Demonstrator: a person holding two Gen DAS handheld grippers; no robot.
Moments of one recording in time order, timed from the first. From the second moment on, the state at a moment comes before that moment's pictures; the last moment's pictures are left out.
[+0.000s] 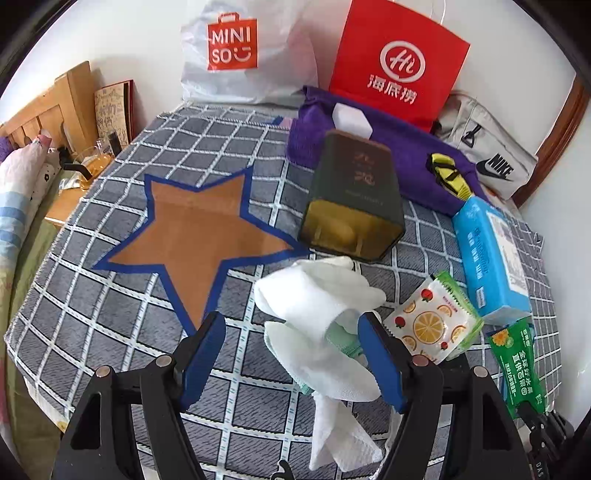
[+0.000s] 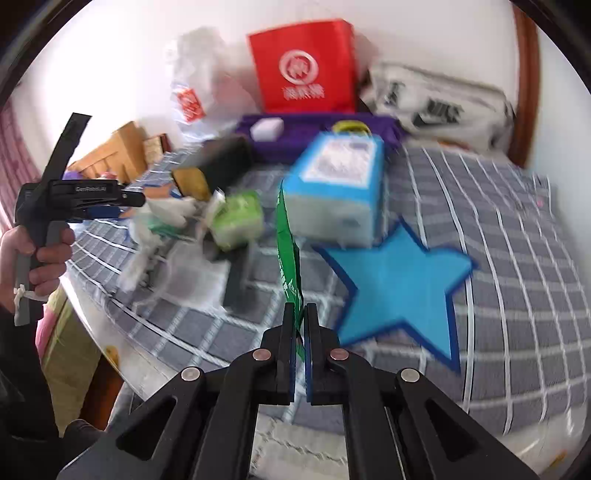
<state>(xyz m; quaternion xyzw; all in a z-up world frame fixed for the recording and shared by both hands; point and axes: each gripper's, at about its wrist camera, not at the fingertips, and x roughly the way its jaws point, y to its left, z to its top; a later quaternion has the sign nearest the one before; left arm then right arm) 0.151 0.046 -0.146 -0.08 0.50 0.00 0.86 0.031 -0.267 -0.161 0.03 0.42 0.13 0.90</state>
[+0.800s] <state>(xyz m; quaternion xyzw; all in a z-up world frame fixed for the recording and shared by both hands) 0.163 0.045 -0.163 -0.06 0.50 -0.02 0.86 0.068 -0.265 -0.192 -0.02 0.43 0.09 0.90</state>
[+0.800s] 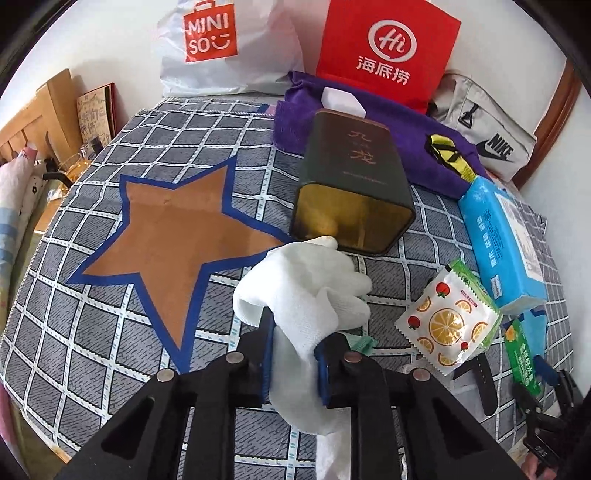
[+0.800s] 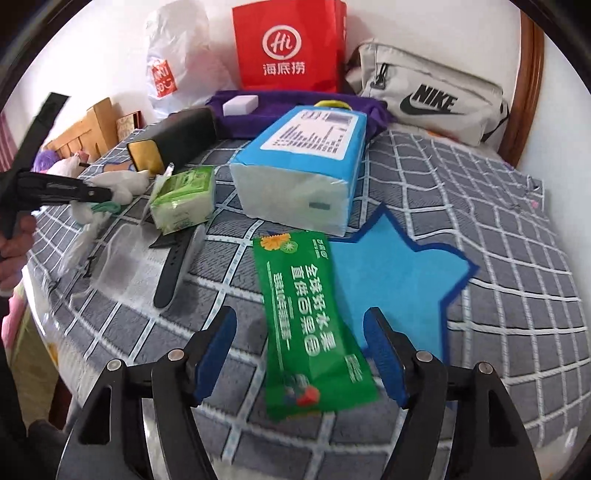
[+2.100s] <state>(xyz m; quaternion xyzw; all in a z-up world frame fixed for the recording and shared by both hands) 0.169 0.044 -0.059 -0.09 0.42 -0.05 0.90 0.092 -0.272 -0.090 0.04 0.39 0.09 0.92</state>
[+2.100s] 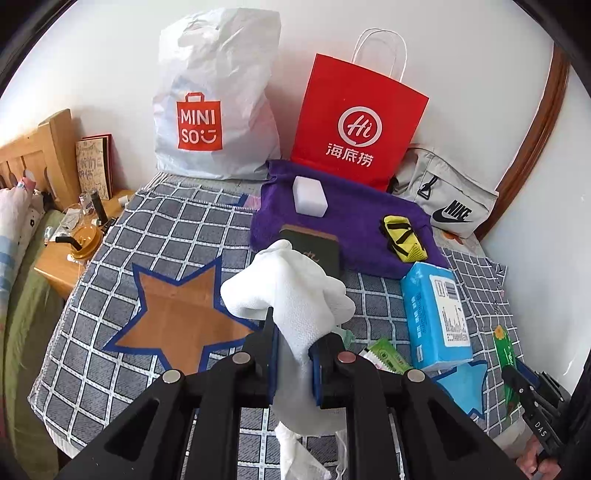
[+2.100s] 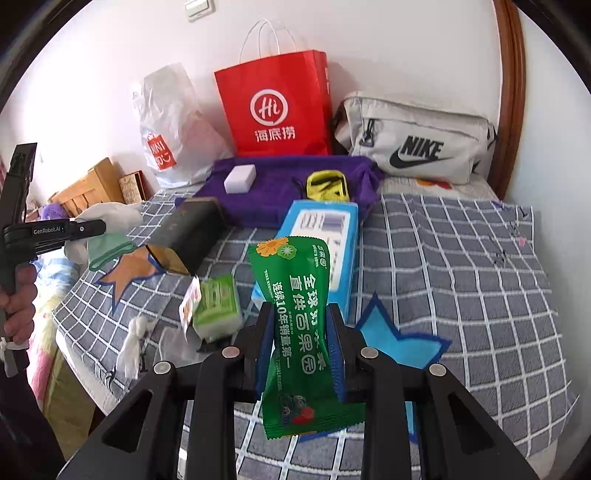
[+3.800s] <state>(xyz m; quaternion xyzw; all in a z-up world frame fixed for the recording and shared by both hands) 0.347 0.013 -0.068 -0.09 0.46 -0.06 0.88 0.324 -0.267 -0.073 0.04 0.38 0.10 0.92</state>
